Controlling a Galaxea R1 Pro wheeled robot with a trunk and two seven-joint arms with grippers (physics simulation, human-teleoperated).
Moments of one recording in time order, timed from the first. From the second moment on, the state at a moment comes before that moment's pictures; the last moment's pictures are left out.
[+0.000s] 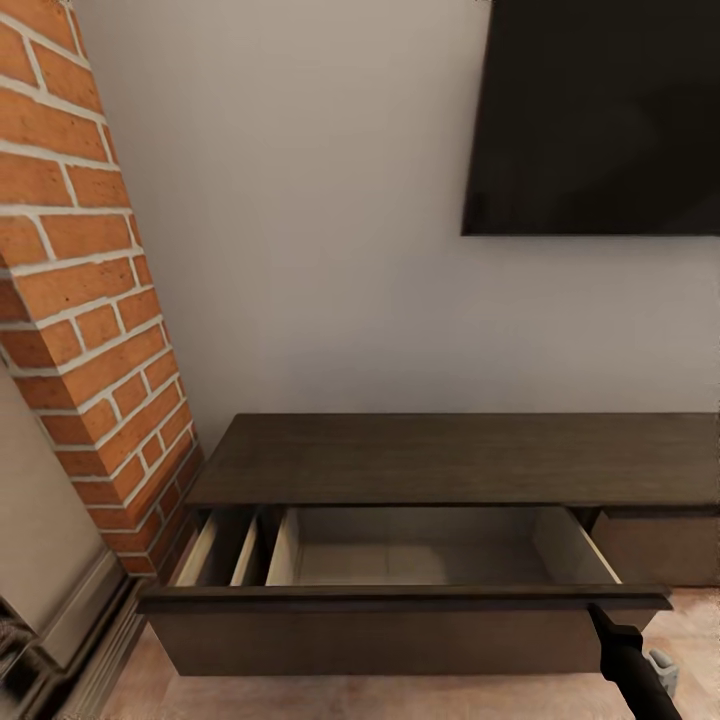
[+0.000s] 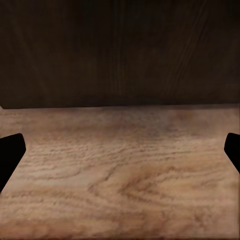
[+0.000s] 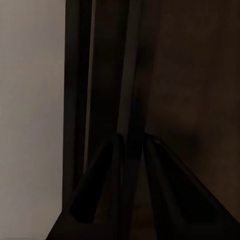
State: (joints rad) left arm 0.43 -0.01 -0.05 -1.25 0.00 -0.26 -0.04; right arm -0.39 -0.25 -0.64 -0.25 -1.04 0.23 0.84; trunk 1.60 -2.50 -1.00
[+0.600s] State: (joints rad) left arm 0.43 -0.01 -0.05 -1.25 0.00 -0.26 -0.04; right arm -0.39 -0.25 -0.64 -0.25 -1.04 0.23 0.84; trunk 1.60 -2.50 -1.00
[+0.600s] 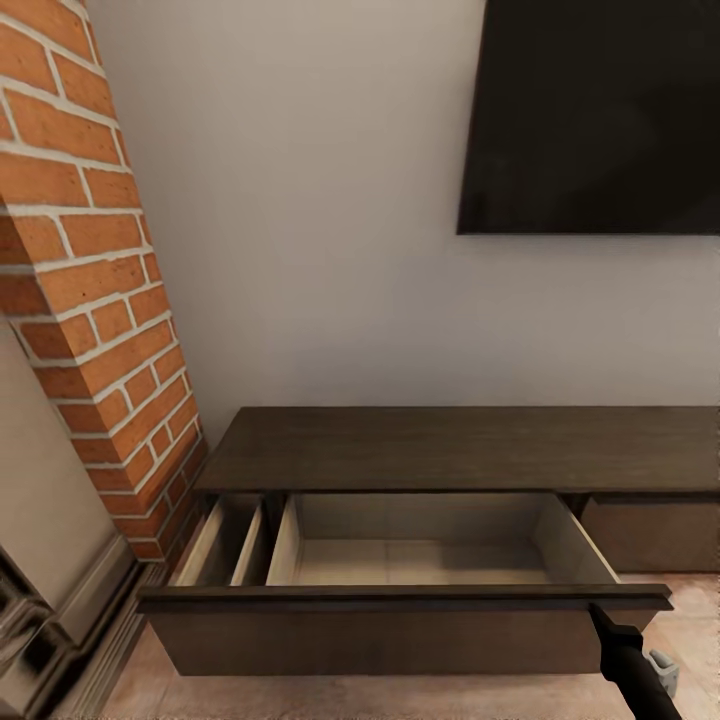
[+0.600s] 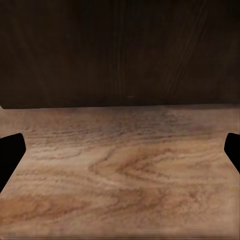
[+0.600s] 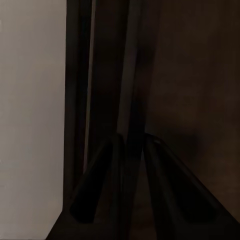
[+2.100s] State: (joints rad) left arm 0.43 -0.01 -0.05 -1.25 0.00 -0.26 -0.04; right arm -0.44 -0.25 -0.64 -0.25 -1.04 0.23 0.73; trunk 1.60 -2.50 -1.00
